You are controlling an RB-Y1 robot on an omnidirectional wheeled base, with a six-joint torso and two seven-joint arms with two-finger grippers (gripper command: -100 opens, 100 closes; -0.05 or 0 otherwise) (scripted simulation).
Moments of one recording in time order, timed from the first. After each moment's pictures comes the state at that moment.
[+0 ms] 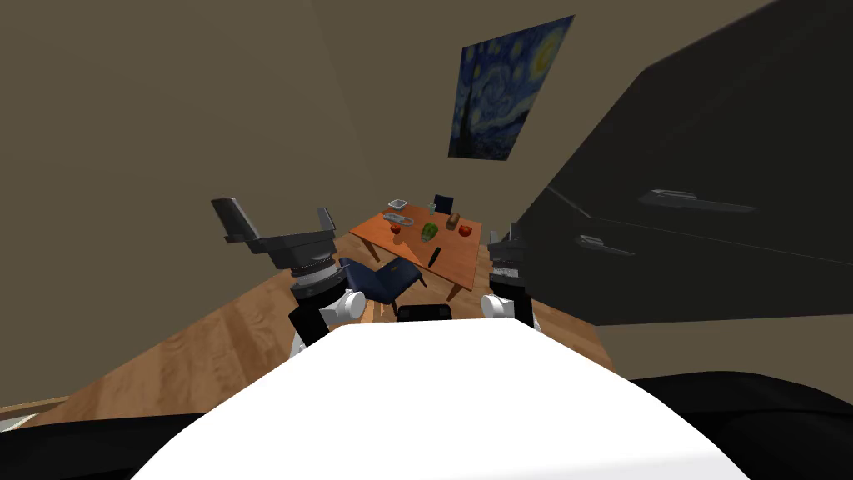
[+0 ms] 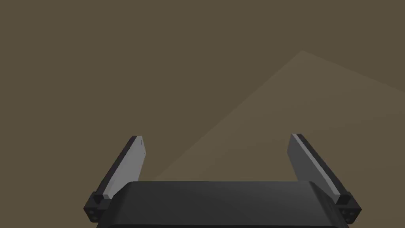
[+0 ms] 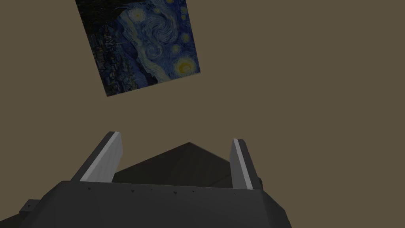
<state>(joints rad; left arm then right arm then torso) 0.48 -0.03 0.00 -2.39 0.09 -0.63 0.12 0.55 -0.01 0.03 -2.28 -0.10 -0.38 -0.04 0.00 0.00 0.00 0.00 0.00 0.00</state>
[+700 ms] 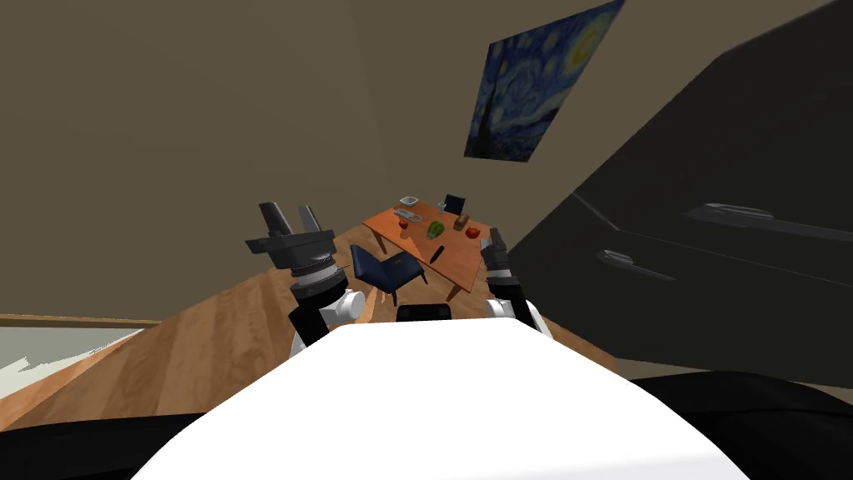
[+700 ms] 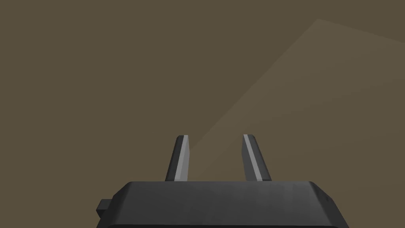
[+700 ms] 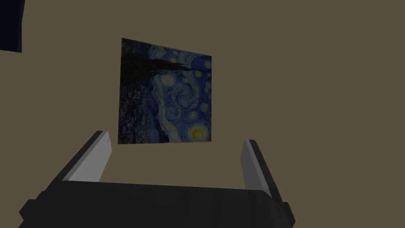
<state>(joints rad) 0.48 -0.03 0.00 -2.39 0.09 -0.63 0.12 0.55 -0.17 0.05 -2.23 0.03 -0.29 0.01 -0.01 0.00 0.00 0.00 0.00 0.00</state>
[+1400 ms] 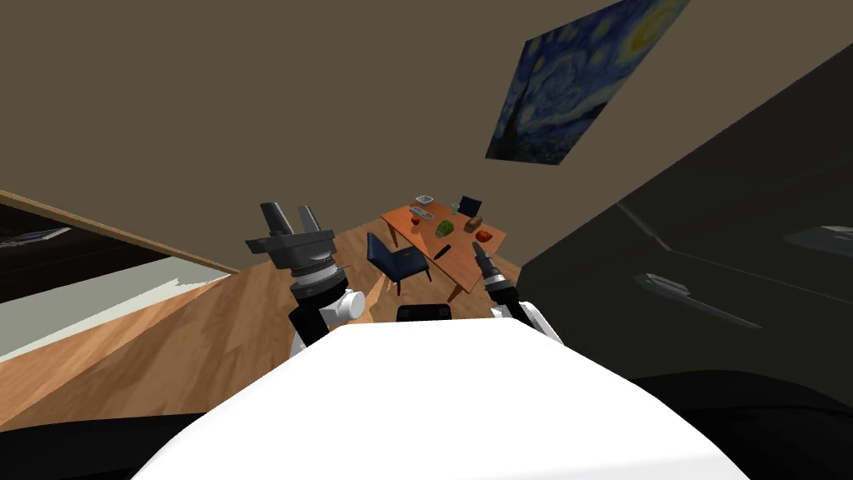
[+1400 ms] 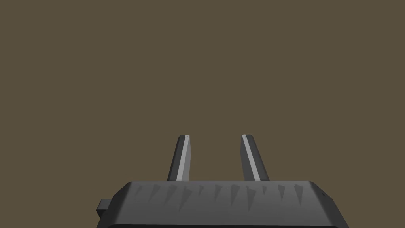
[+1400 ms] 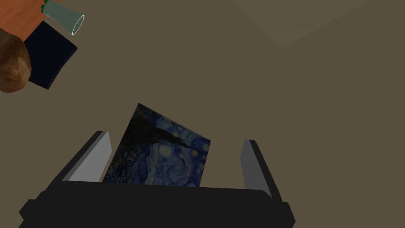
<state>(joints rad) 0.48 -0.03 0.00 -2.39 0.09 -0.63 0.12 0.58 -0.34 0.09 -2.17 0.21 -0.16 0.08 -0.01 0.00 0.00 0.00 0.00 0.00</state>
